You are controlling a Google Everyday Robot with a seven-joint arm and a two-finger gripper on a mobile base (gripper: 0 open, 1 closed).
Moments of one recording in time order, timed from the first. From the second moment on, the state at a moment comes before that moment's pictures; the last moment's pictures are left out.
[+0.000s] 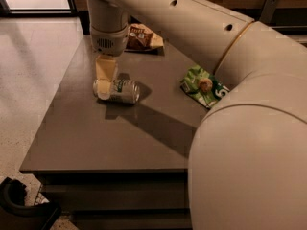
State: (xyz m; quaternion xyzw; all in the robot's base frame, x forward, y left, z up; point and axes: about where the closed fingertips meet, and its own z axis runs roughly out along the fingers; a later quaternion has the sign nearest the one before) arm 0.606 0.106 0.874 -0.67 0.74 0.01 0.07
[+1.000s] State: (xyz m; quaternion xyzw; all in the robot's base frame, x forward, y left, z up) arm 0.595 0.107 0.849 -0.67 0.74 0.01 0.06
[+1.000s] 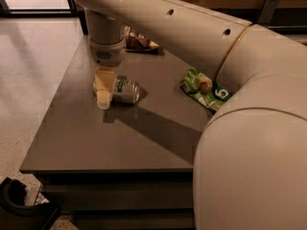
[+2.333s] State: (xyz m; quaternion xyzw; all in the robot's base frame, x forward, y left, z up) arm 0.597 0.094 0.830 -0.66 0.75 0.02 0.06
